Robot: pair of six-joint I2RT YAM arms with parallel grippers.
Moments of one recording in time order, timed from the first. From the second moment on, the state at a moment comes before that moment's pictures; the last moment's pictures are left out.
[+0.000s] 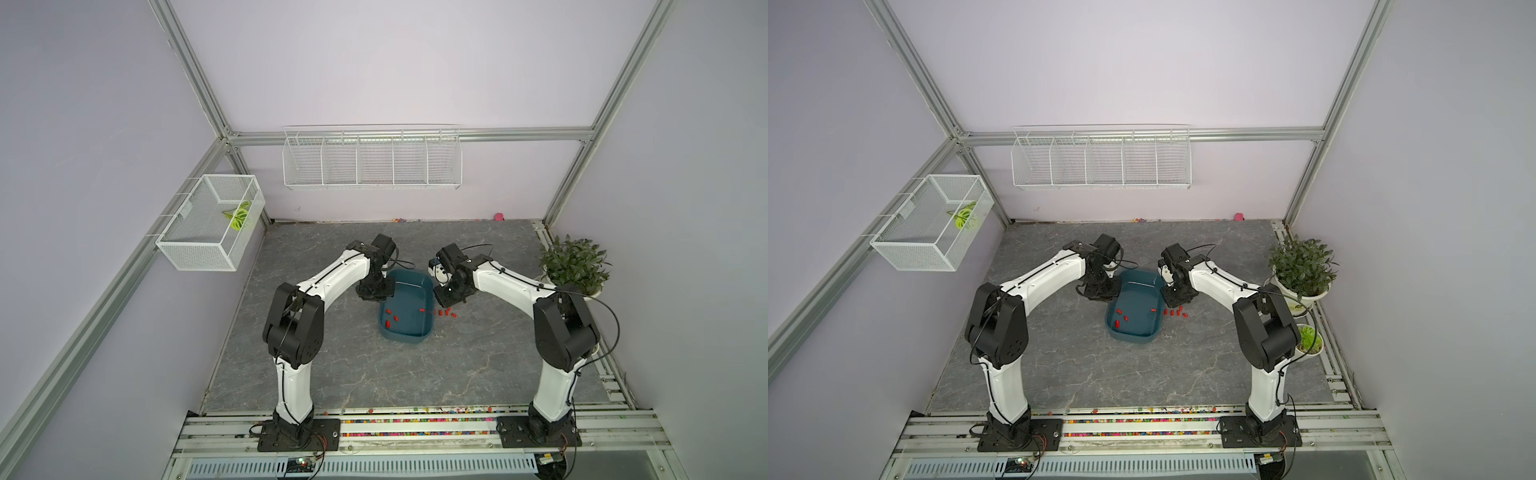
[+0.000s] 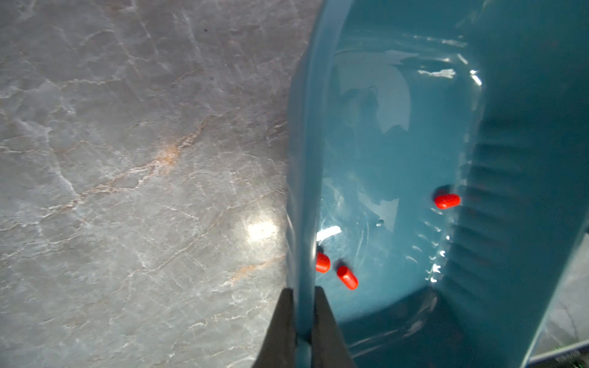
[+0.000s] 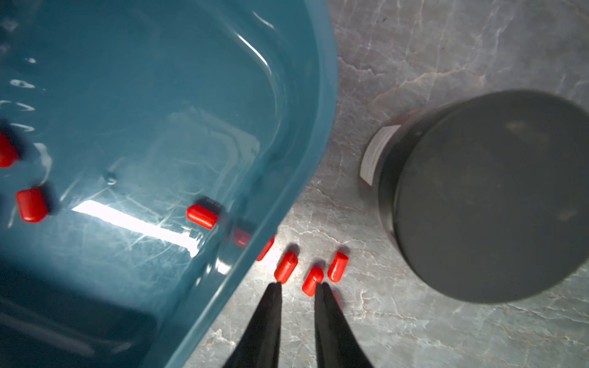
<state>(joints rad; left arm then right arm) -0.57 1.96 1.62 -1.08 0.14 -0.39 0.52 1.89 1.39 -0.79 -0.08 0.03</state>
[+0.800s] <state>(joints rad) -0.55 2.01 1.84 -1.40 0.26 -0.28 0.51 1.89 1.37 -0.82 -0.08 0.03</state>
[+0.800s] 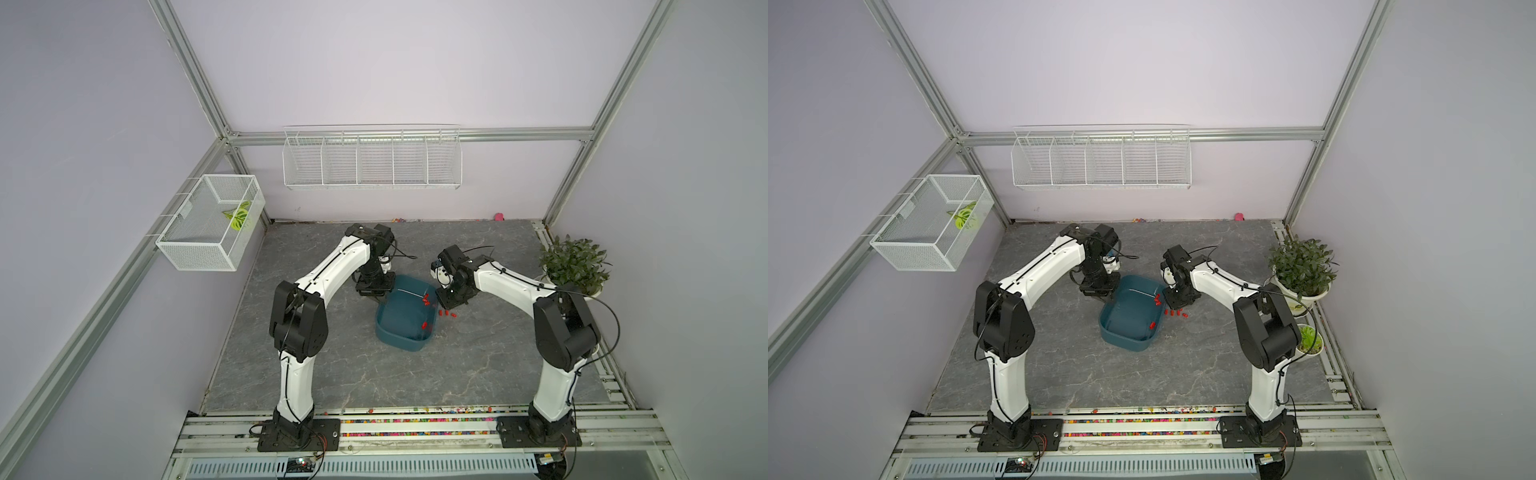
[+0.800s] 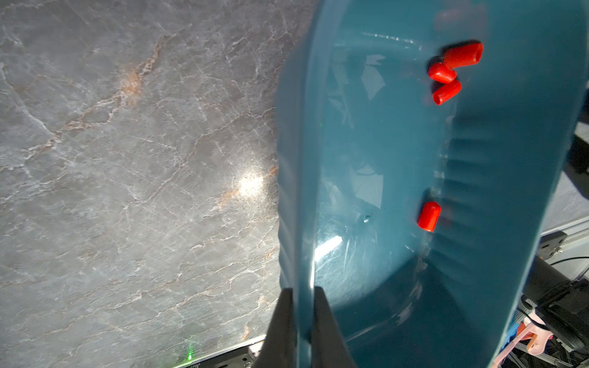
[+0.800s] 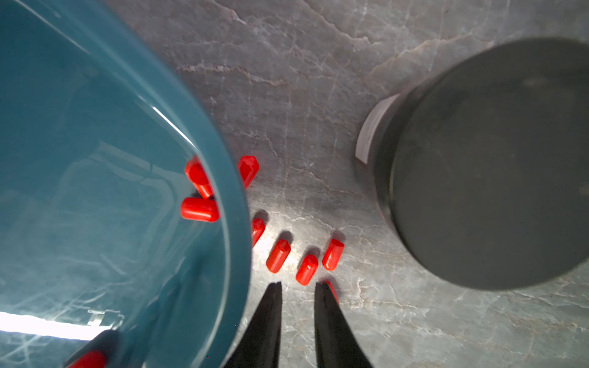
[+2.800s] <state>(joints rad) -0.47 1.56 1.14 -0.66 0.08 -0.51 0.70 1.86 1.65 -0.97 -0.01 0.05</state>
